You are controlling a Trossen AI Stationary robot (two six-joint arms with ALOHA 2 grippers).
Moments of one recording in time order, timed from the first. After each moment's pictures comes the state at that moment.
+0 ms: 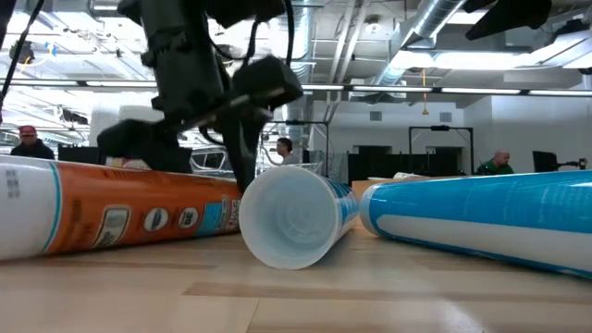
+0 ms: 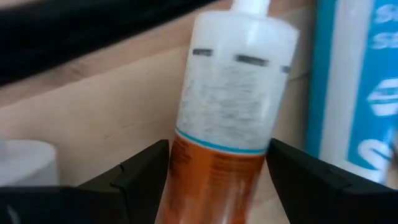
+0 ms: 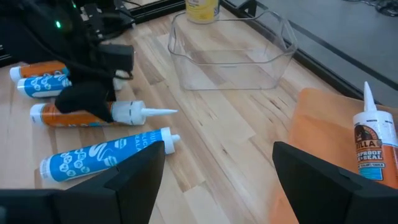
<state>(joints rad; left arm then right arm) -0.27 1.84 1.15 -0.52 -0.08 -1.54 0.63 1.00 0.99 -0.94 0.81 0.84</state>
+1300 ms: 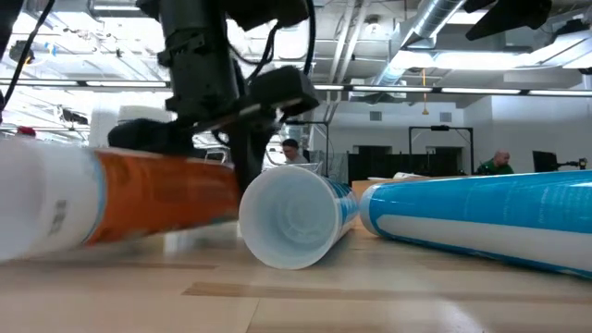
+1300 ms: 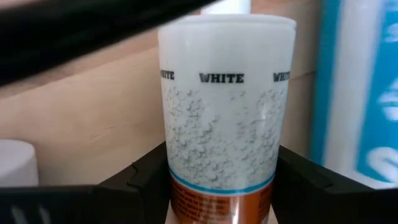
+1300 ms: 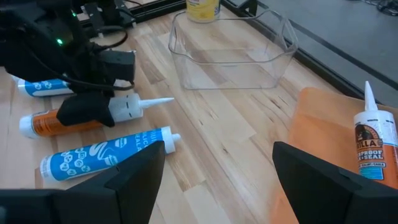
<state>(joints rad) -0.27 1.92 1.27 -0.61 -0.08 -1.53 0.63 1.00 0.99 -0.94 0.81 0.84</state>
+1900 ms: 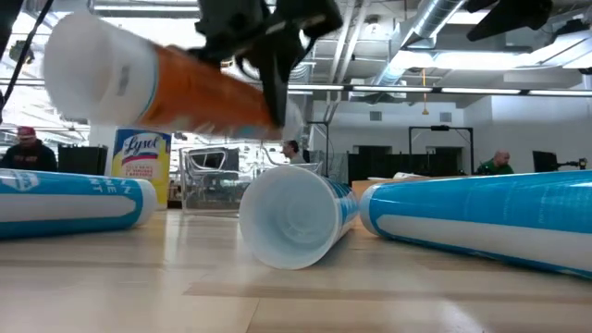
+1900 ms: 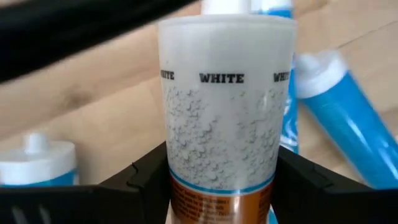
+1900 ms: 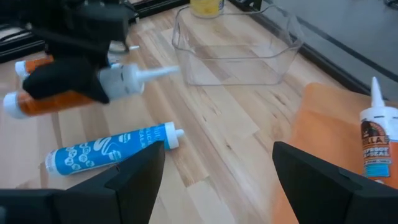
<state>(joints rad) -0.27 1.91 1.58 -0.96 -0.17 -1.45 0.63 1.00 0.99 -0.94 0.78 0.84</state>
